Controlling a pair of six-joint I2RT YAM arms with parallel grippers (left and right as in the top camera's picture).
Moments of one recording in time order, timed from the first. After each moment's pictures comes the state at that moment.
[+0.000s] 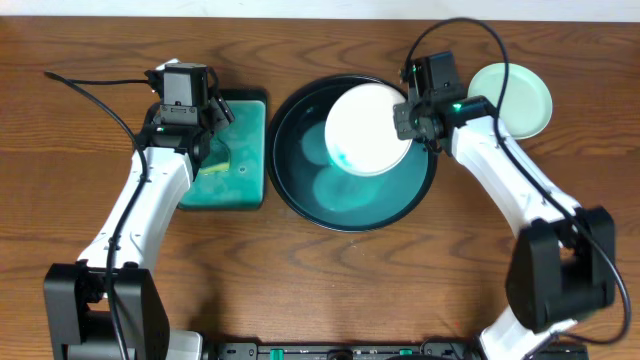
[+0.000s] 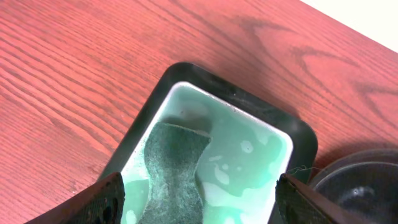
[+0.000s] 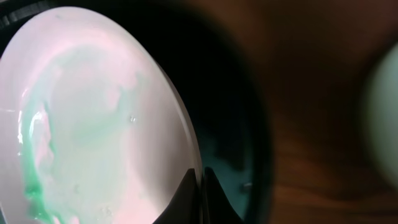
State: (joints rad) left arm -0.08 1.61 1.15 -0.40 -0.24 -0.51; right arm 0.29 1.80 1.38 -0.56 0.10 0.06
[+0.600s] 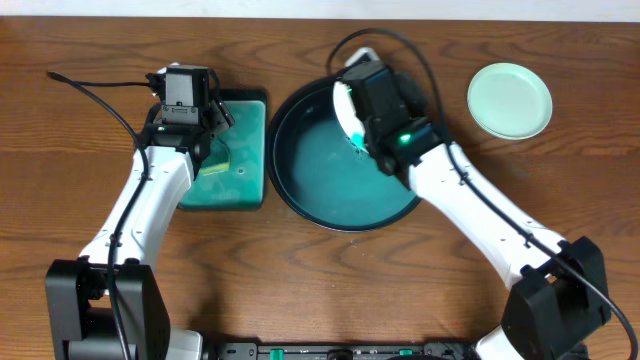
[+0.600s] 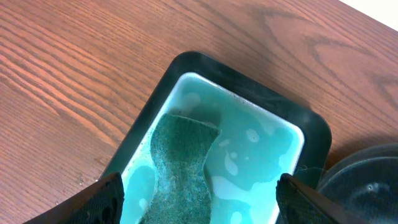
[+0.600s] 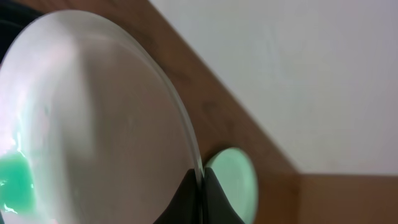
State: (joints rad) left arm -0.08 1.62 1.15 -0.43 -0.24 -0.51; right arm 0.60 1.73 1.39 -0.37 0.70 -0.47
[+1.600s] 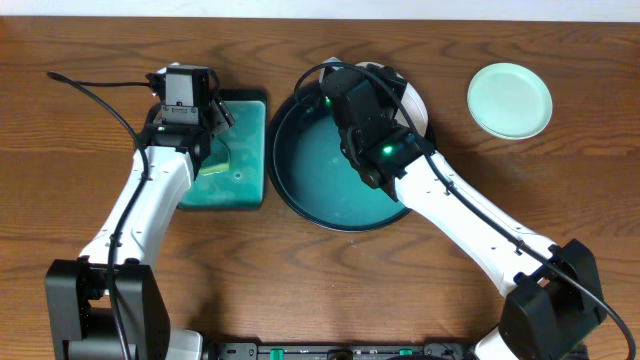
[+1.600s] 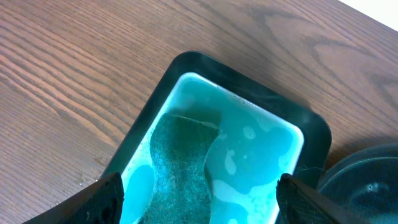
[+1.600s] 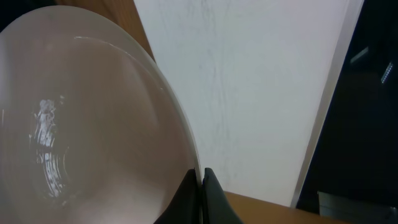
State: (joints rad) left arm -0.08 1.62 1.15 -0.43 -0.24 -0.51; right arm 0.66 1.73 1.39 -0.25 0.87 -0.98
